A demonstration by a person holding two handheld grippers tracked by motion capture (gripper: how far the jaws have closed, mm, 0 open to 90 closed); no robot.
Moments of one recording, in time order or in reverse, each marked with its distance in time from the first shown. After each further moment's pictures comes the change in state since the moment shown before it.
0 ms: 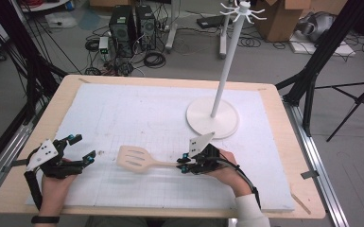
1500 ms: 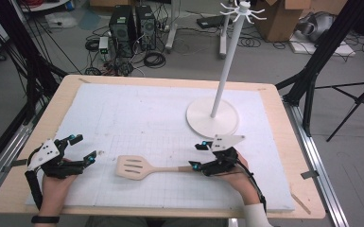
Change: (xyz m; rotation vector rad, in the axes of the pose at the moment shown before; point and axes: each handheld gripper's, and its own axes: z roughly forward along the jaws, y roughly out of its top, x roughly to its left) left arm -0.001 0.001 0.002 0.020 -0.001 0.008; right arm 0.007 -0.041 -0.041 -0.256 -0.253 0.223
